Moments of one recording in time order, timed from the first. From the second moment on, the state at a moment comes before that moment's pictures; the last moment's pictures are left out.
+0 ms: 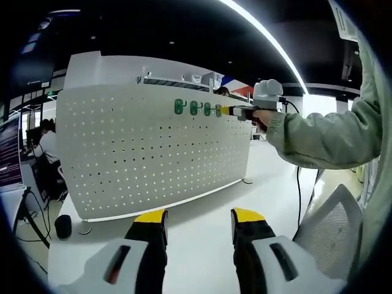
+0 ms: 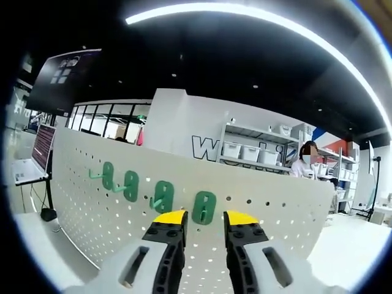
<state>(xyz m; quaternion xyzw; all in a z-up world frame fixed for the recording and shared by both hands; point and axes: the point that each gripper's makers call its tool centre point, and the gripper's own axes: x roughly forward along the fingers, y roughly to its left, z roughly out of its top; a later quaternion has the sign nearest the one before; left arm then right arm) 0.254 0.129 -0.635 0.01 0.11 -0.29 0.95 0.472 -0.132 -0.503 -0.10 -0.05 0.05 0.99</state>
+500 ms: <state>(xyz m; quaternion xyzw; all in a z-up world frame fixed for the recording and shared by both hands) 0.245 0.130 -0.630 0.01 0.11 -0.29 0.95 0.448 -0.121 -0.527 -0.09 -0.01 0.08 0.99</state>
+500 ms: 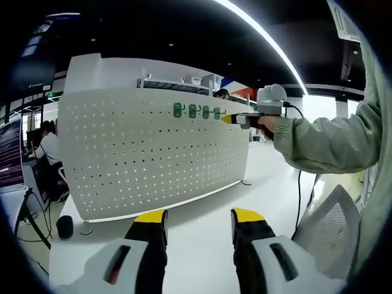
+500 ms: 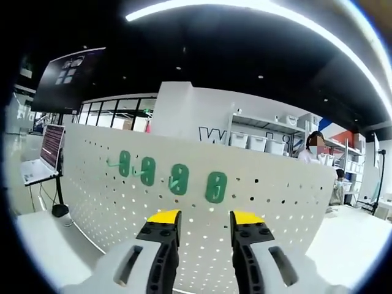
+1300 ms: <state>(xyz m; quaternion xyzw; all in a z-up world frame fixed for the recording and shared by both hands) 0.235 0.138 -0.618 0.01 0.09 -0.28 0.96 0.388 -0.115 -0.562 -0.09 0.03 0.10 0.99</state>
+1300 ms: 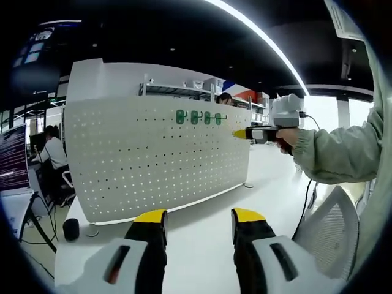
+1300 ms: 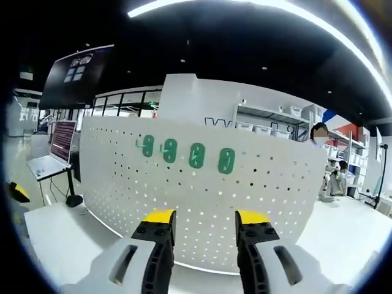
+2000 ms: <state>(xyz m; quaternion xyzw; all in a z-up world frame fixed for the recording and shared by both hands) 0.226 0.135 -0.607 0.02 0.07 -0.29 0.96 0.315 -0.077 -0.607 -0.09 0.08 0.17 0.98</state>
